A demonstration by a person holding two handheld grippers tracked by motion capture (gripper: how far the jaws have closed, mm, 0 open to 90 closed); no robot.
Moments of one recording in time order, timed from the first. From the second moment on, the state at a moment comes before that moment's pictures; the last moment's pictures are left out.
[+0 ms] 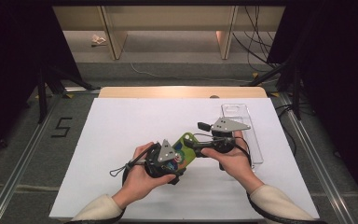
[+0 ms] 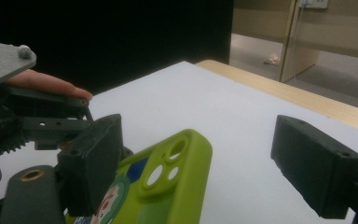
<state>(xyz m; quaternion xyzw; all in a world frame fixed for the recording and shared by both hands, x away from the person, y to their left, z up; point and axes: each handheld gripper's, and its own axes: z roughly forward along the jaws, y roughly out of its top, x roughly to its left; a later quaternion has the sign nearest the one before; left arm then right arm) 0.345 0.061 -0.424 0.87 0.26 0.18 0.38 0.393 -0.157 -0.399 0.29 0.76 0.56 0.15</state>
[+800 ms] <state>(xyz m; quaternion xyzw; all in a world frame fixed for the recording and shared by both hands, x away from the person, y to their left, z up) 0.343 0.058 -0.425 0.87 0.26 0.18 0.39 0.398 -0.149 -0.404 0.30 0.77 0.55 0.13</state>
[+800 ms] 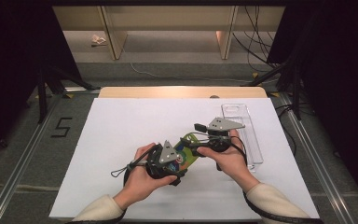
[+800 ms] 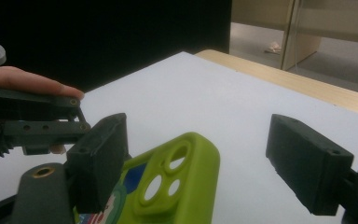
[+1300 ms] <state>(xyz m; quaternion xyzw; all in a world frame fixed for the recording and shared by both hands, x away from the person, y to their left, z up) 0.343 0.057 -0.426 0.87 0.26 0.18 0.39 0.398 -0.147 -0.407 0.30 0.77 0.55 0.12</state>
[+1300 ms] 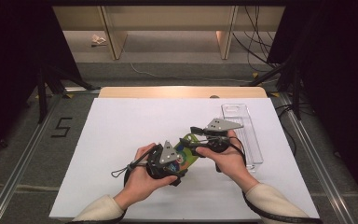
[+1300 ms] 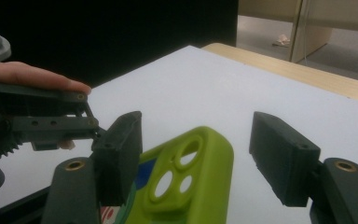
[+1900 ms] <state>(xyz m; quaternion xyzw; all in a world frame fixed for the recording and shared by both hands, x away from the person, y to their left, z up) 0.342 0.056 -0.427 0.87 0.26 0.18 0.39 0.399 -0.149 -0.409 0.32 0.77 0.55 0.09</state>
